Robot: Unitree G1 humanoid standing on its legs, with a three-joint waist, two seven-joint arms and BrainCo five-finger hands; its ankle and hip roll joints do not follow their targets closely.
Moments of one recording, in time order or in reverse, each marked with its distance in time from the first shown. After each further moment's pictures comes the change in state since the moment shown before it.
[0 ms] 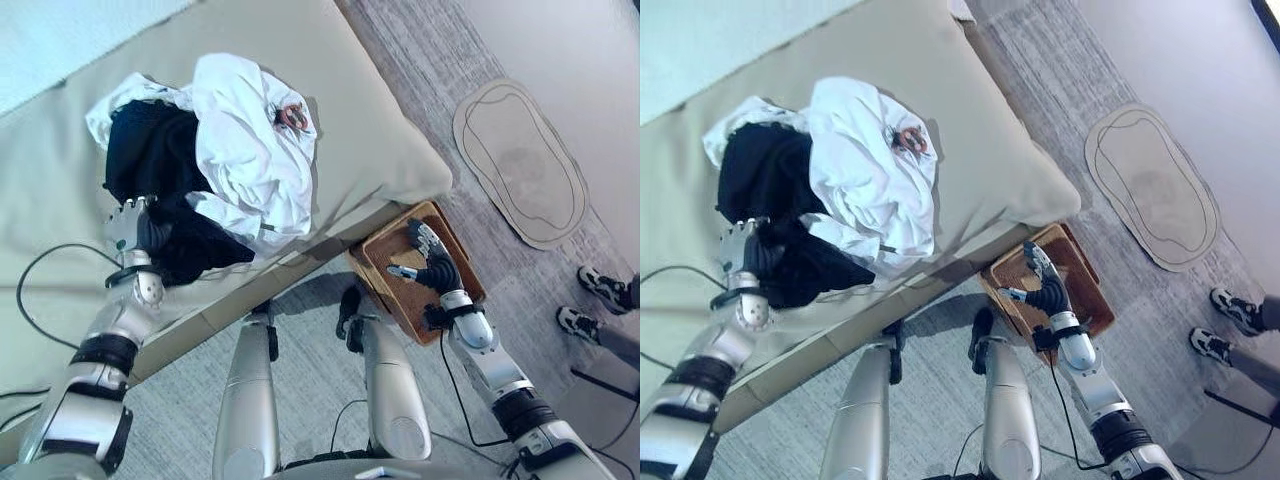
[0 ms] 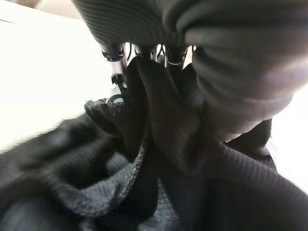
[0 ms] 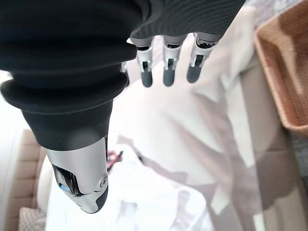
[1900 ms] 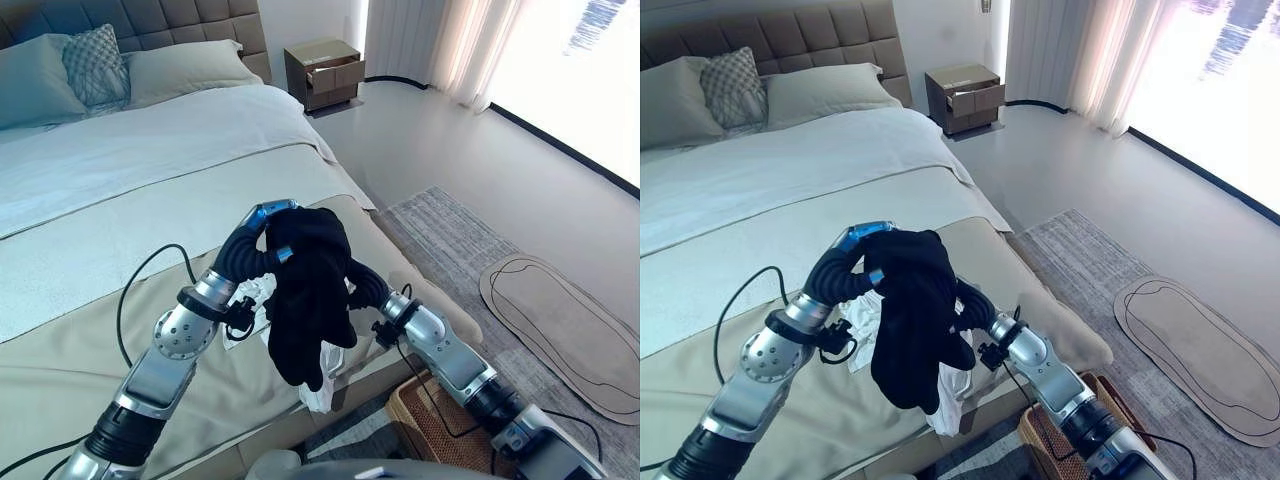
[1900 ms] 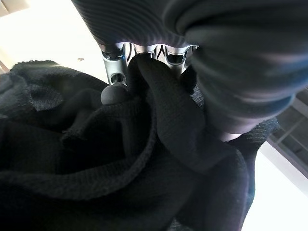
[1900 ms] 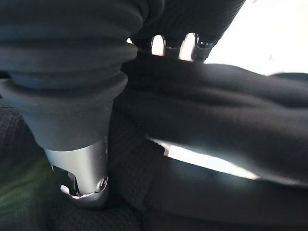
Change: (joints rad) left arm 0.314 -0.088 -0.065 -1.017 -0.596 -0.259 -0.652; right arm -0.107 0.045 0.289 -0.182 -0.020 0.118 0.297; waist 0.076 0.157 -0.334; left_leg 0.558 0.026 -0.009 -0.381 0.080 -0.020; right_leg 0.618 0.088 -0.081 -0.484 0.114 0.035
